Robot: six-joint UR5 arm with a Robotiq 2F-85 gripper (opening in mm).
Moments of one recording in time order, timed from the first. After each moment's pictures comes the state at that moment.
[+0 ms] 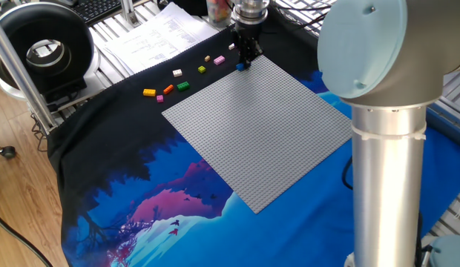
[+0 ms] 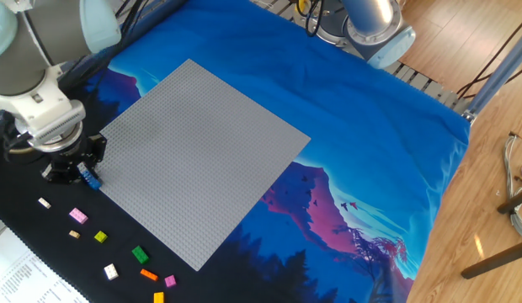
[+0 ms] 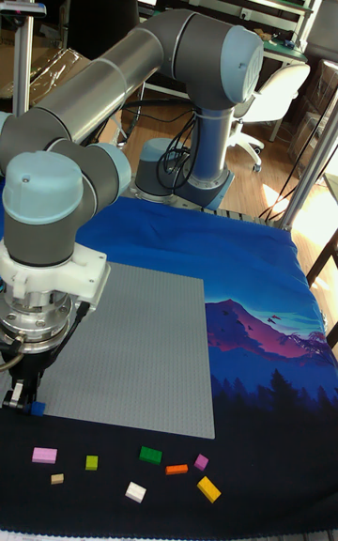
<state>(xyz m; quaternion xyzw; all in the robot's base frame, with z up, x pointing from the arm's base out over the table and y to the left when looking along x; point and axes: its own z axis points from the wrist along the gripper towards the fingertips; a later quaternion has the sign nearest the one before) 0.703 -0.164 0.005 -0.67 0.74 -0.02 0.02</state>
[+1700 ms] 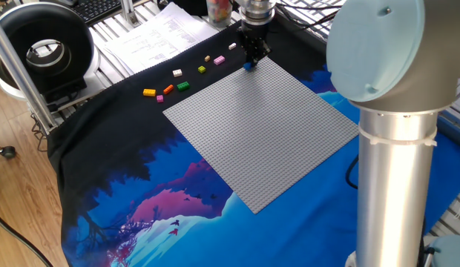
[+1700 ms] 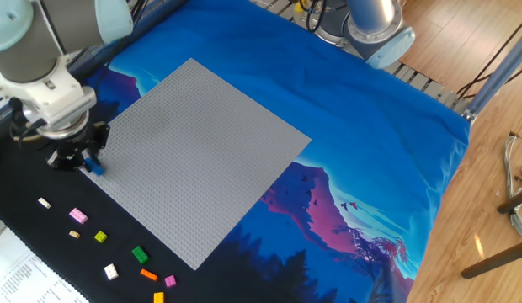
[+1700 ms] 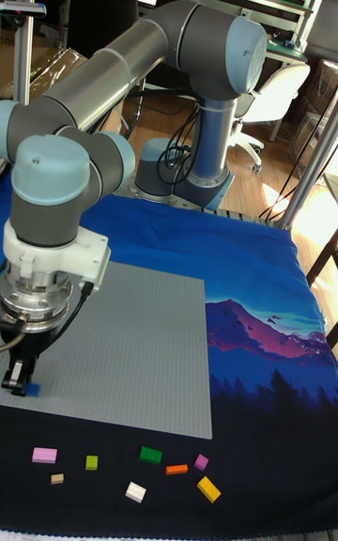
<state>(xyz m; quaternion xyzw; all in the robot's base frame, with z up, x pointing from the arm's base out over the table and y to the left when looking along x) 0.676 -0.177 0.017 -0.69 0.73 -0.02 0.00</state>
